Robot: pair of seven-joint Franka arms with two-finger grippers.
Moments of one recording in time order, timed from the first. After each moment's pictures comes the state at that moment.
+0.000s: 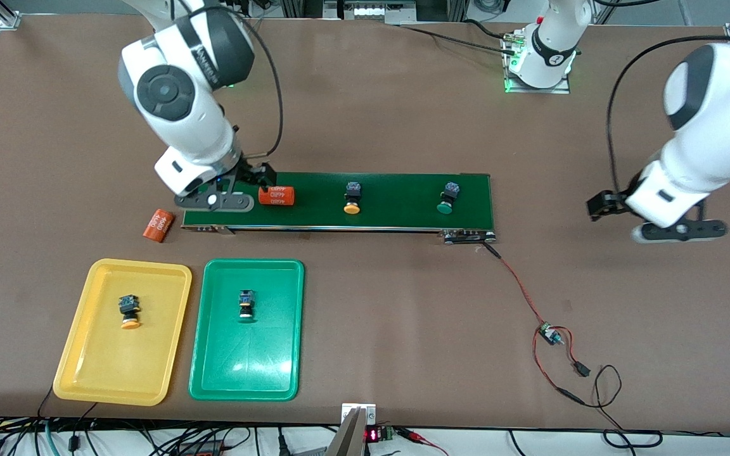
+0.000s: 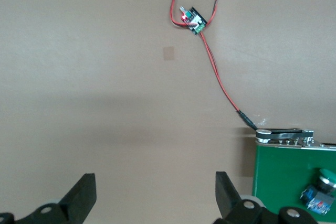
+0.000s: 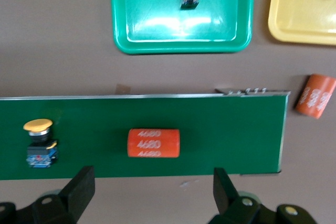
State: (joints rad) left arm 0.17 0.12 -0.23 -1.76 0.08 1.87 -0.13; right arm 0.23 0.21 0.32 -1.77 -0.08 1.91 0.60
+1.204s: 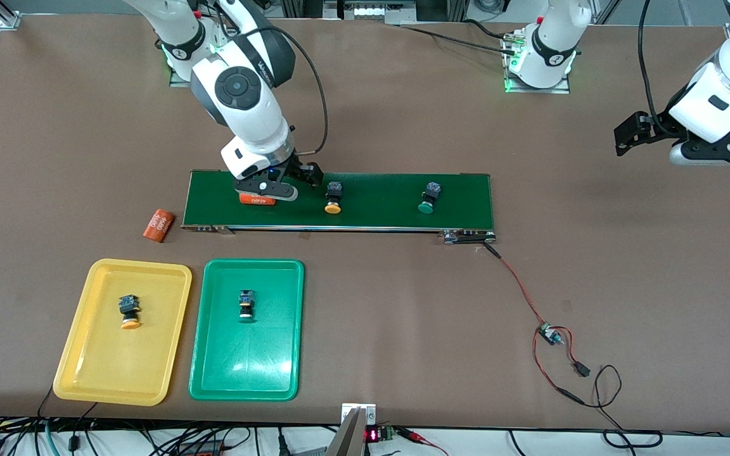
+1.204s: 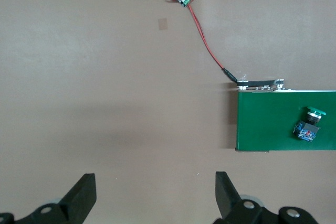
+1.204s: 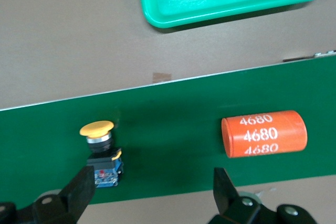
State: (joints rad) left arm 0.01 -0.07 -0.11 -1.72 0.04 1.61 -0.09; right arm 0.21 0.28 0.44 -1.97 -0.13 2.26 0.88
